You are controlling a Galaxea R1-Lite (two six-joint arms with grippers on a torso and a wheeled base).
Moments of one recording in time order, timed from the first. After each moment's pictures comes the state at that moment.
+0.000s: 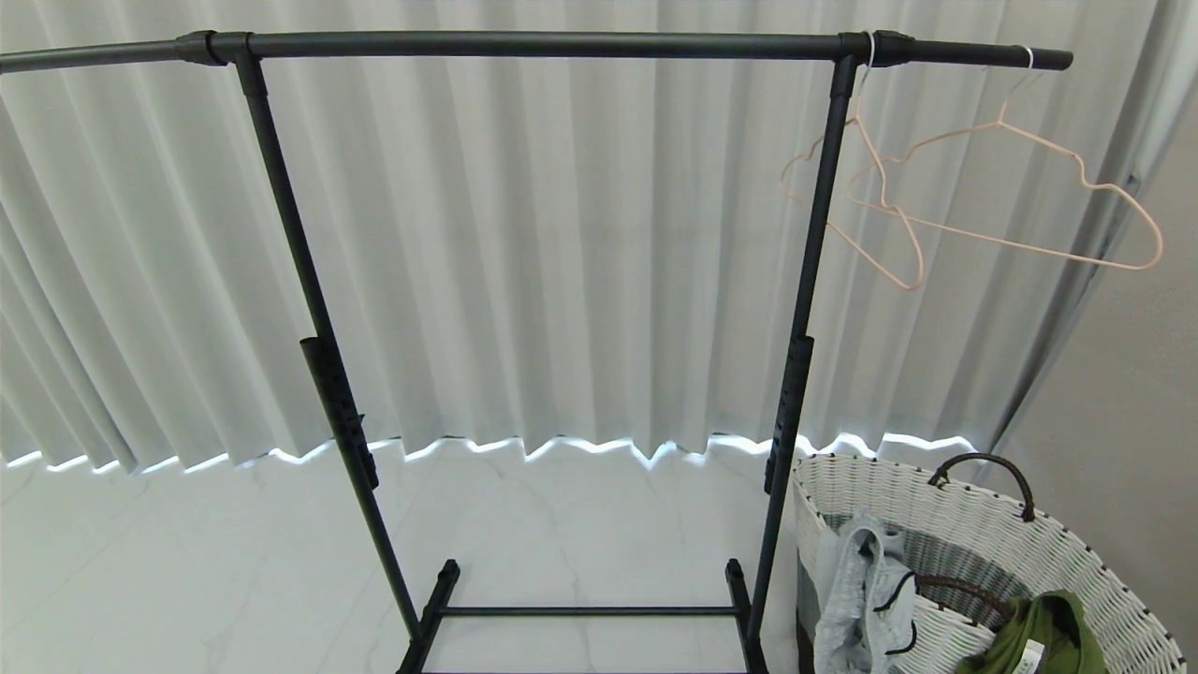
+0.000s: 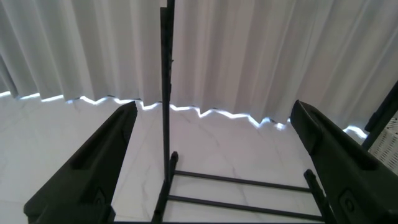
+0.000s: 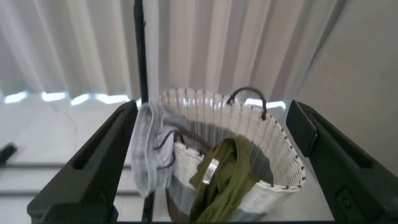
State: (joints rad) left arm -0.01 0.00 0.00 -0.02 0.07 -0.03; right arm 0.04 0.15 -0.15 -0.02 0.00 -0.03
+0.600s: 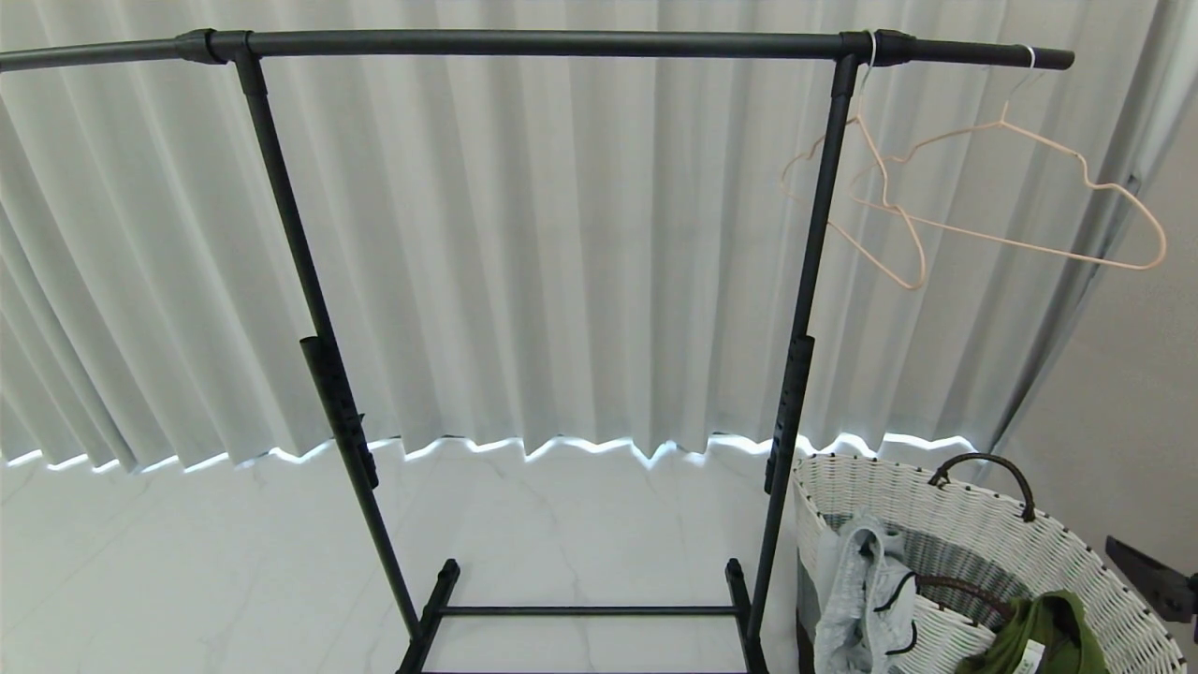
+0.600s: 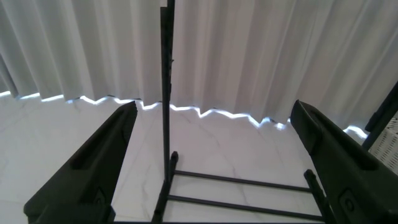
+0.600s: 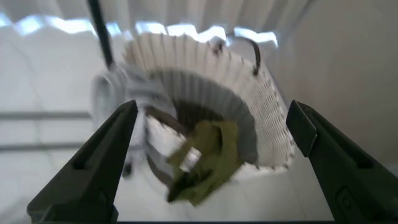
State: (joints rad) left arm -0.01 0.00 0.00 -0.02 0.07 -0.03; right arm -0.06 1.00 -0.20 -0.46 -0.01 -0.10
